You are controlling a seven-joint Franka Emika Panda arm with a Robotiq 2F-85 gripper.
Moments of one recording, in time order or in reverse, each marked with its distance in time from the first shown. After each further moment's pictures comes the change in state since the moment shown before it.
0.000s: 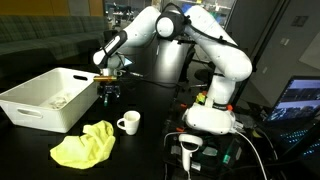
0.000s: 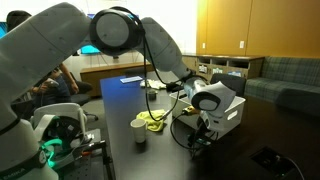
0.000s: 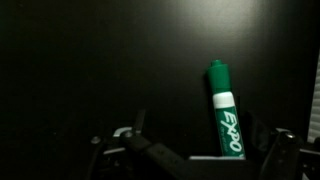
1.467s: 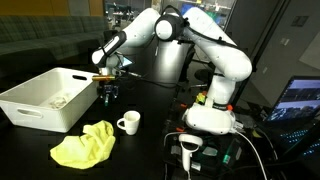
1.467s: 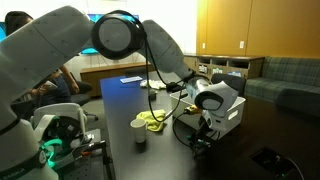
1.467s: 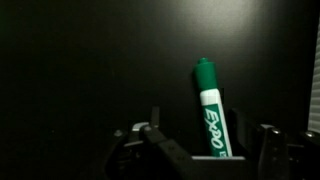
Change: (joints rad) arm -0.007 0.034 0.000 0.071 -0.011 -0.056 0.032
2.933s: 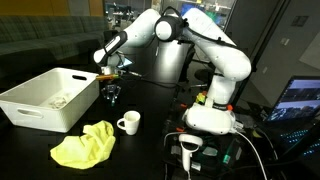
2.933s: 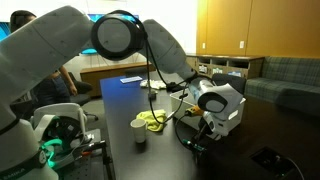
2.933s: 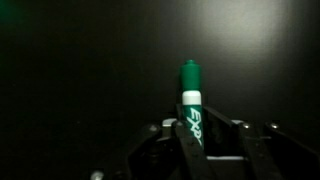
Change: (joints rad) arm -0.029 0.005 0.000 0.014 -0.010 -0.106 -0.084
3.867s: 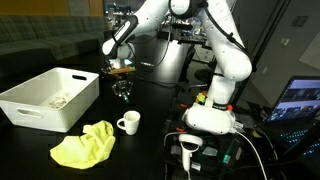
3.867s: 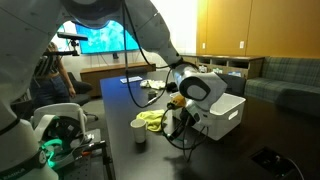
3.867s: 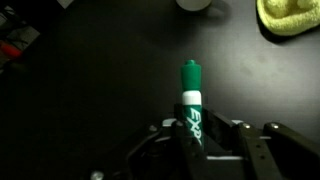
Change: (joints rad) arm 0.025 -0.332 0.004 -0.435 -0.013 -0.005 -0.306
